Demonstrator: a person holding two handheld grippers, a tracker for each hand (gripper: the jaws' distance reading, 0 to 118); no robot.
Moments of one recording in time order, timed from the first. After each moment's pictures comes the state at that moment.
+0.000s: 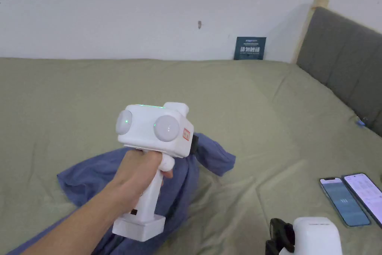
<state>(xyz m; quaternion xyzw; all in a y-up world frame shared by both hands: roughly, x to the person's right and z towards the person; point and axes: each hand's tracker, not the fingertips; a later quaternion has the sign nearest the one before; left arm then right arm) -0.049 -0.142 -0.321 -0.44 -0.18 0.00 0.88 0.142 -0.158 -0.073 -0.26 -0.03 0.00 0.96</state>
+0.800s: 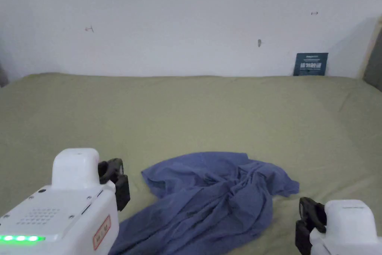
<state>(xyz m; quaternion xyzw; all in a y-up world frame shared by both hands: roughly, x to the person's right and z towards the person) -0.276 -0.072 -0.027 -0.17 0.05 0.05 0.98 0.059 -0.116 -0.040 -0.17 0.04 0.02 0.99</state>
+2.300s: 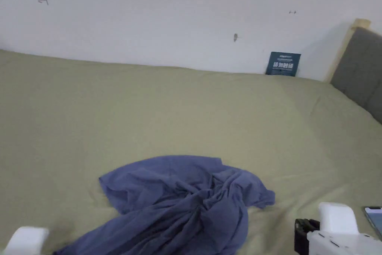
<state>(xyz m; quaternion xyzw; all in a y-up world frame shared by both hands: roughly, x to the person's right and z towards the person) -0.360 -0.250 -0.159 -0.51 0.02 -0.01 0.86 0.139 -0.187 -0.189 -0.34 -0.02 0.02 0.94</state>
